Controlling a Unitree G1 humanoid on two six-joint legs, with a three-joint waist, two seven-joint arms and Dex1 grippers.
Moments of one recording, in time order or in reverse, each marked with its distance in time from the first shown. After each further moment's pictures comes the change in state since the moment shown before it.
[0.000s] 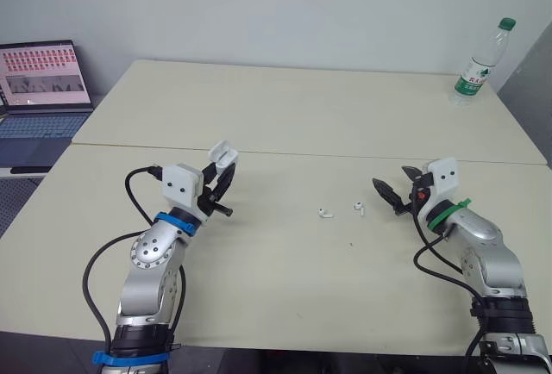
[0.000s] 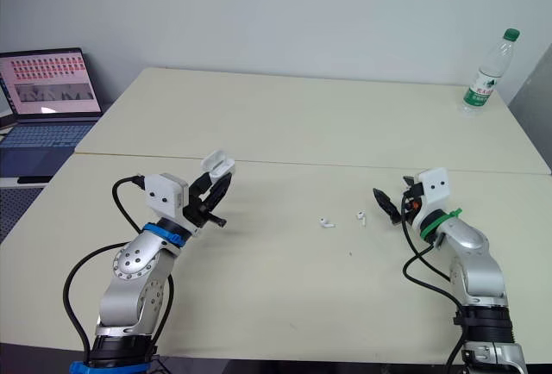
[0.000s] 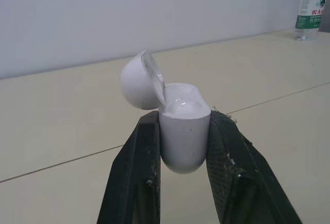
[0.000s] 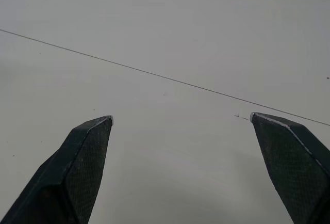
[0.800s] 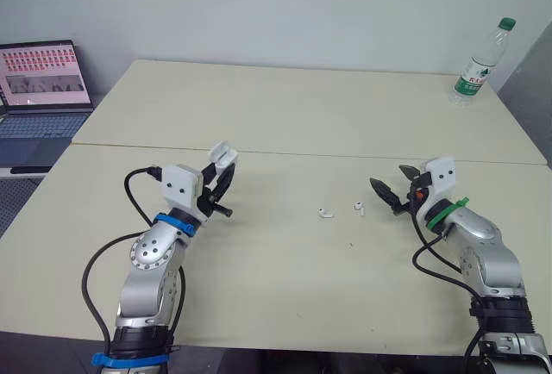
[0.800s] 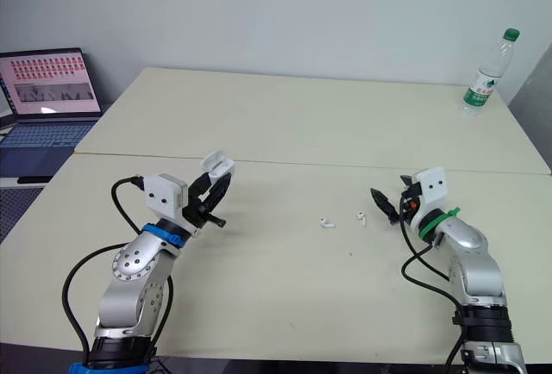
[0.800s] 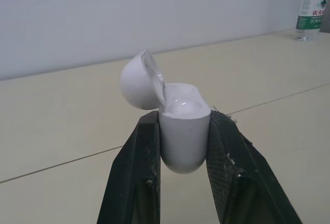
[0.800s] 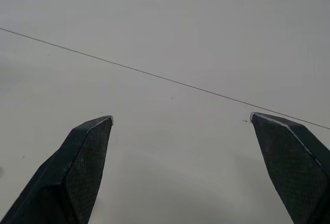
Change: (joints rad) left arm 0.004 0.000 0.000 -0.009 0.000 0.000 0.009; right arm -0.005 0.000 0.003 -0.005 0.001 0.001 0.015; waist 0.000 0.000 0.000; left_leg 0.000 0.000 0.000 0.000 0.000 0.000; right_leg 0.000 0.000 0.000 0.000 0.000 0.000
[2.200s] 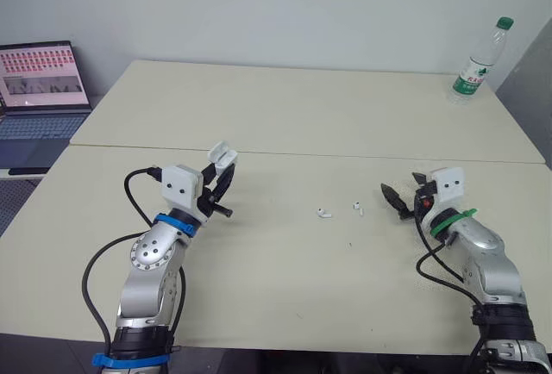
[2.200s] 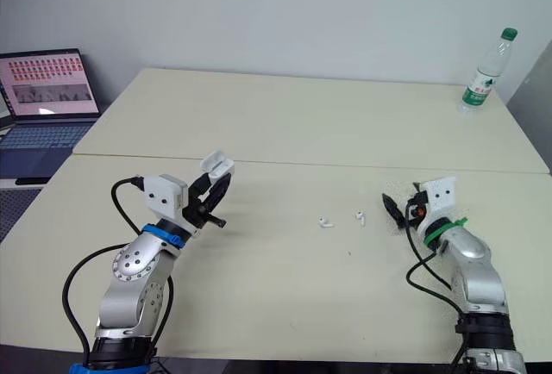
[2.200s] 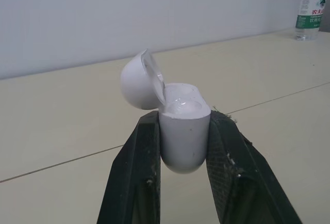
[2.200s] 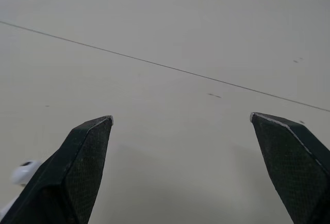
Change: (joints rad) left arm 0.005 -0.001 0.000 -0.001 0.002 0.000 0.002; right arm 0.044 -0.005 0.021 0.015 -0.037 -0.089 -0.016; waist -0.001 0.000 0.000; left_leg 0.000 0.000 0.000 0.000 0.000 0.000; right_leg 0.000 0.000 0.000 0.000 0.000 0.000
